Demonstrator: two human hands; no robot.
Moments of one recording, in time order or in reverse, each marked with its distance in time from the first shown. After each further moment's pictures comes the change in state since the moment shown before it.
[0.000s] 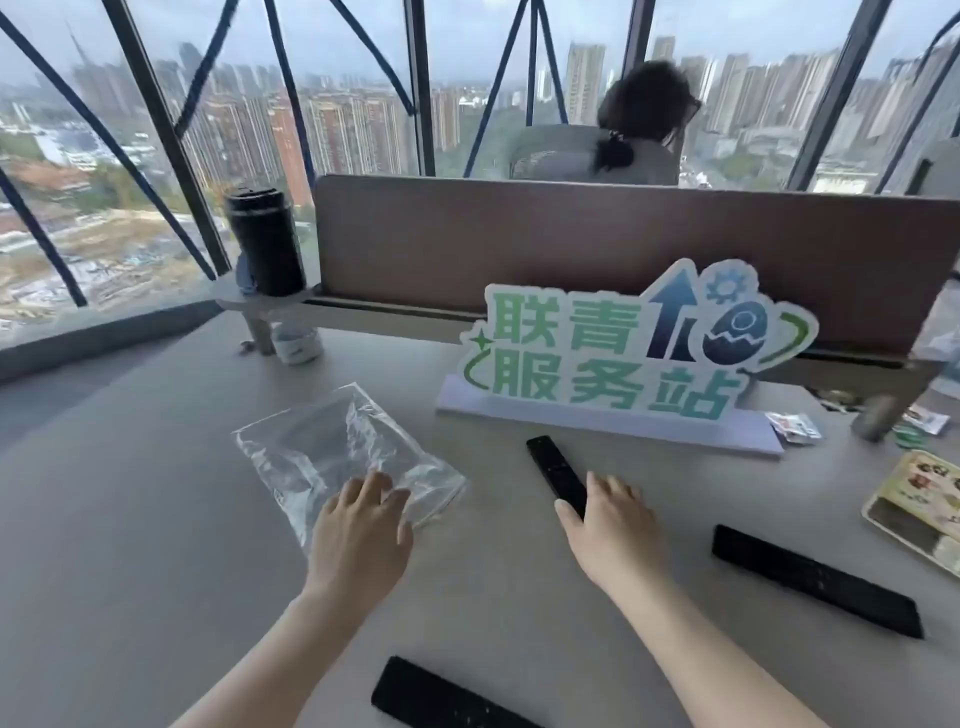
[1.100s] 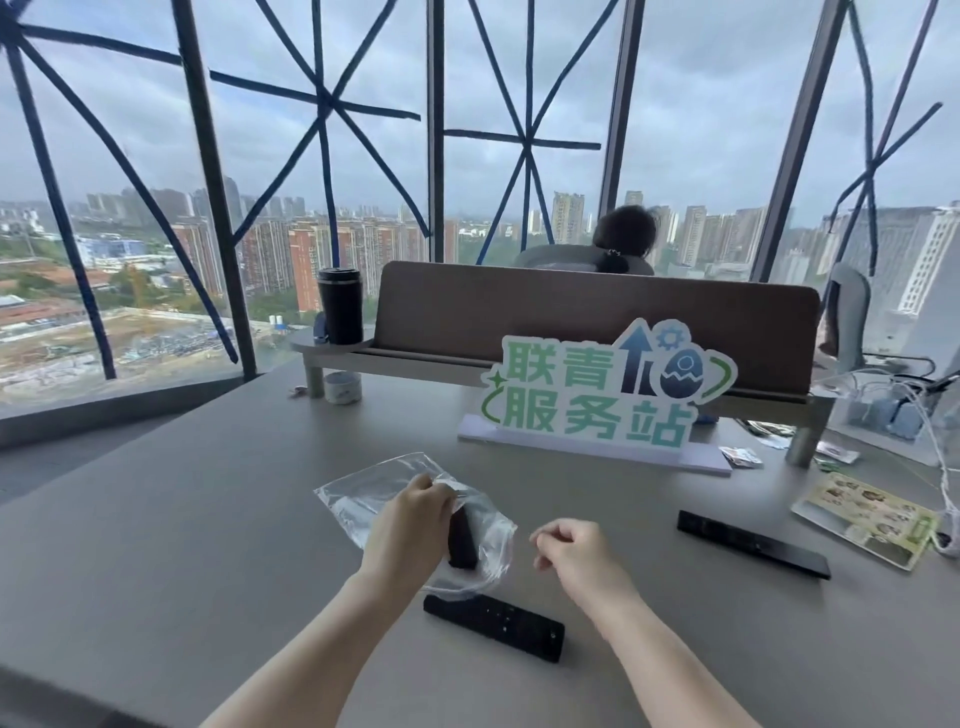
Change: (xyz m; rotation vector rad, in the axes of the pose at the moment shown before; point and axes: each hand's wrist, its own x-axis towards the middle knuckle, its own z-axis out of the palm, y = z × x) left_hand -0.078 0.020 -0.068 -0.459 0.163 -0.003; right_hand -0.152 -0.037 -0.034 0.847 -0.084 0.052
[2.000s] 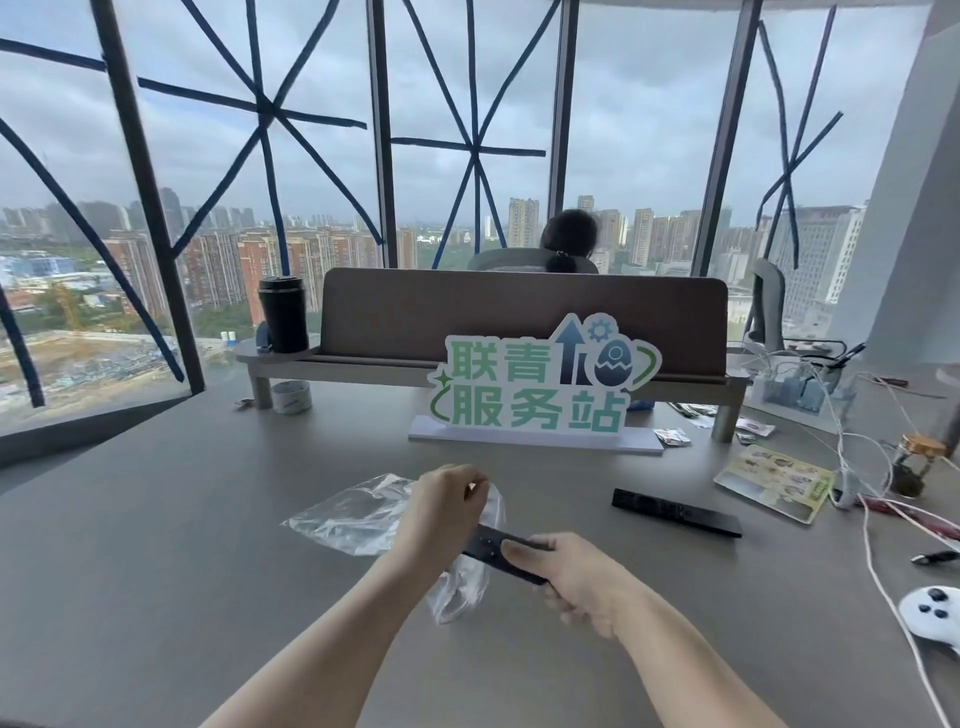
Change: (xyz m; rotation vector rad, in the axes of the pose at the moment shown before) left_hand 0.002 0.093 0.013 -0.274 -0.060 0.076; right_hand -0.038 0.021 -0.060 0.138 -0.374 0.119
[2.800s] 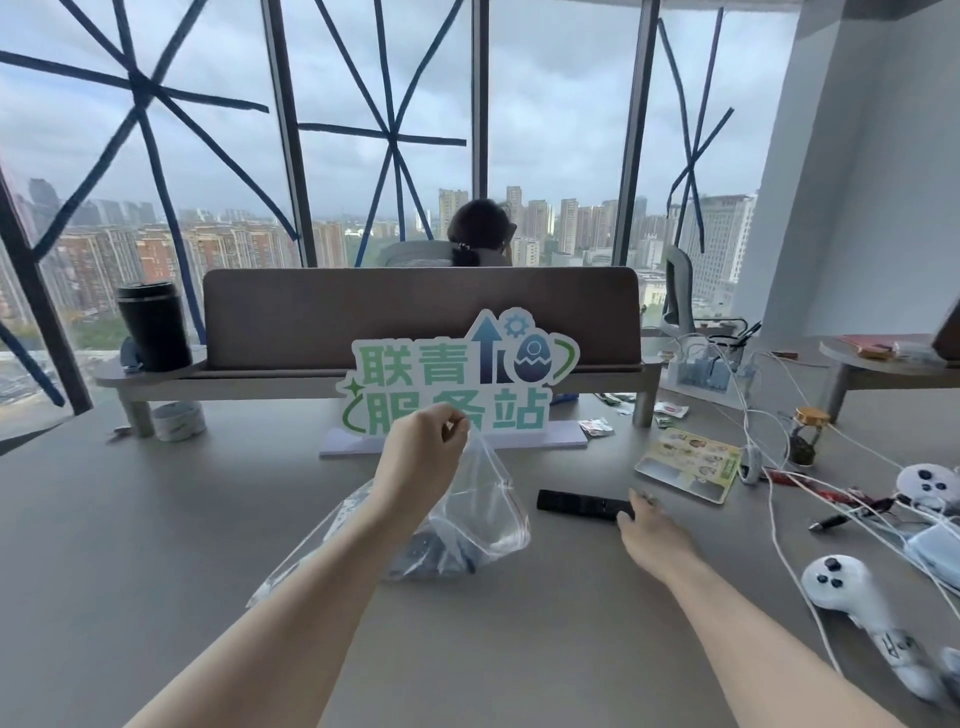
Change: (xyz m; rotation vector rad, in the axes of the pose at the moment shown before) left_hand 0.074 0.071 0.033 -0.139 0.039 0.084; right_hand 0.067 0.111 -0.193 -0.615 0.676 0.224
